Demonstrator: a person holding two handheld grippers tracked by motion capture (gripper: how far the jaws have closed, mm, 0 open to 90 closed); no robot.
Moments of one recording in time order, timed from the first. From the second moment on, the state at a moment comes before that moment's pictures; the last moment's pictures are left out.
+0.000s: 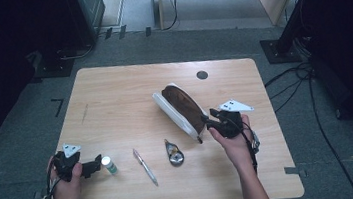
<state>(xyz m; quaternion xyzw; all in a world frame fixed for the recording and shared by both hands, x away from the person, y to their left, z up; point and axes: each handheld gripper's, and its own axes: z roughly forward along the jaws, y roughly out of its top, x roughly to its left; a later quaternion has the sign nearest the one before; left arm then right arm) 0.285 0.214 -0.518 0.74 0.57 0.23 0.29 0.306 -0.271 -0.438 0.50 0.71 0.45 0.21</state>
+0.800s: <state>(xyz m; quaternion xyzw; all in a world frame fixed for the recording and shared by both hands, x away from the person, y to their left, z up) 0.285 0.214 -0.518 0.74 0.57 0.23 0.29 0.253 -0.214 -0.468 0.45 0.74 0.47 0.16</state>
